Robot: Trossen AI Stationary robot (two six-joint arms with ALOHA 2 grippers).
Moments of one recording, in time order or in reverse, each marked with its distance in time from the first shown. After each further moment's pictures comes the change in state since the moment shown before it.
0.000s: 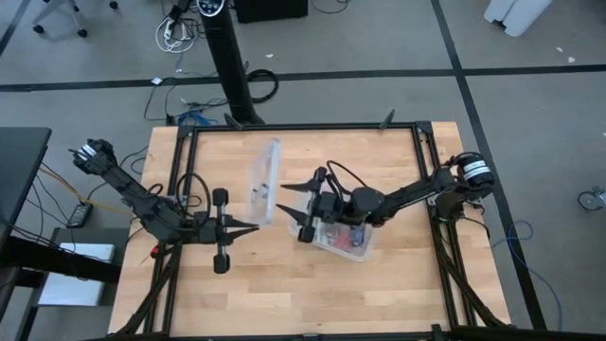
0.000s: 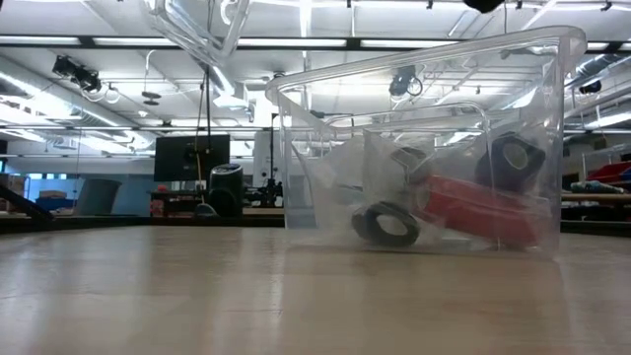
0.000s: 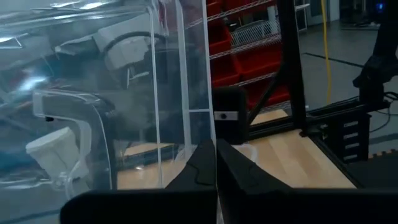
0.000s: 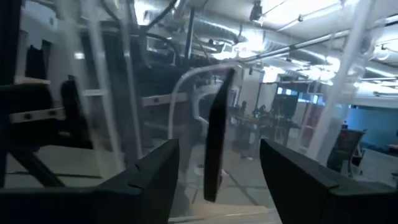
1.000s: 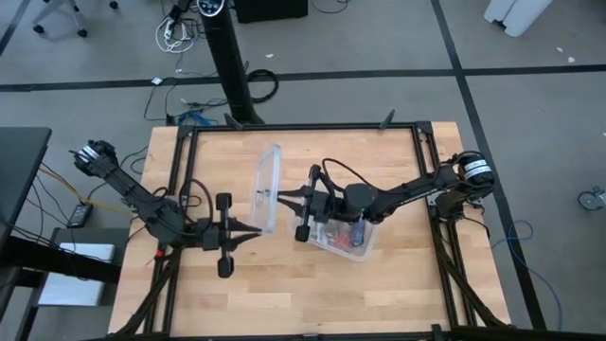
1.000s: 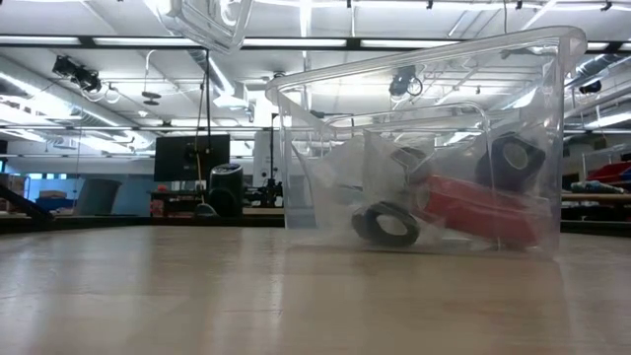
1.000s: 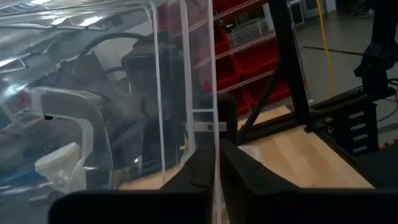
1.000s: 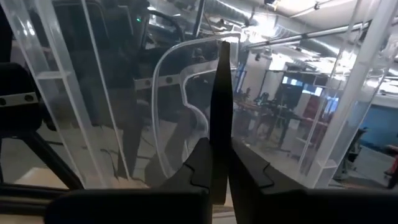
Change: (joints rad) left arm 0.004 0.048 0.000 0.071 0.012 0.103; right arm -0.017 -0.009 0.093 -0.209 -0.033 -0.034
